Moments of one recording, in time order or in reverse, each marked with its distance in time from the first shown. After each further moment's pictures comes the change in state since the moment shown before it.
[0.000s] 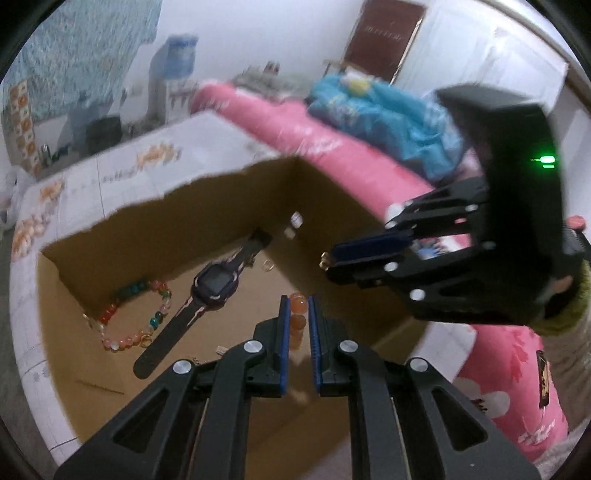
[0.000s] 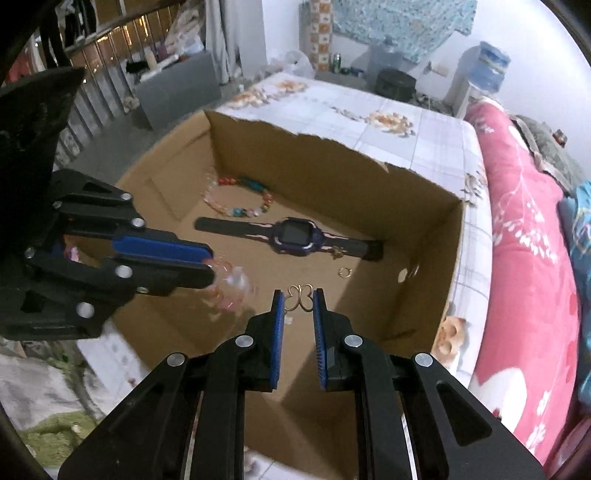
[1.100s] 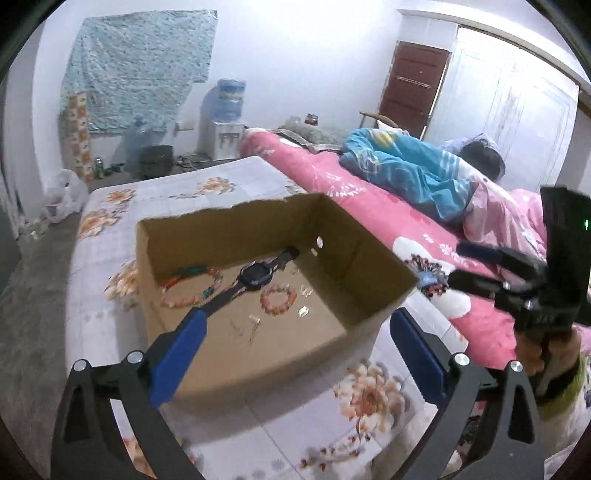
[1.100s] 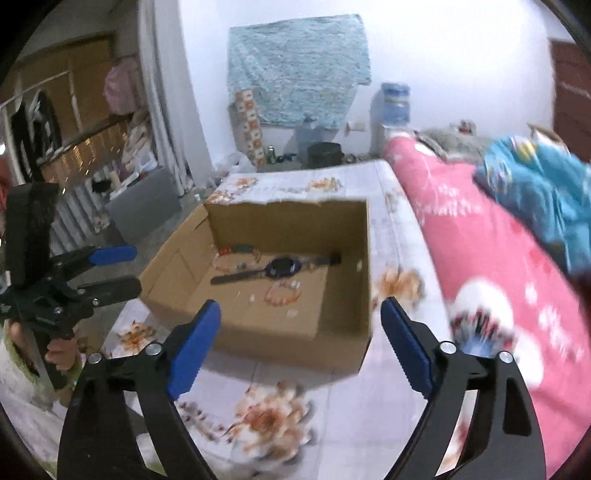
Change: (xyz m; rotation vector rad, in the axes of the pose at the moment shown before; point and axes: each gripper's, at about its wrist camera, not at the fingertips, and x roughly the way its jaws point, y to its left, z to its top) left arm -0.112 -0.032 -0.077 -0.081 -0.243 0.164; right arm -0.113 0.036 -0.126 0.356 -0.409 -0.101
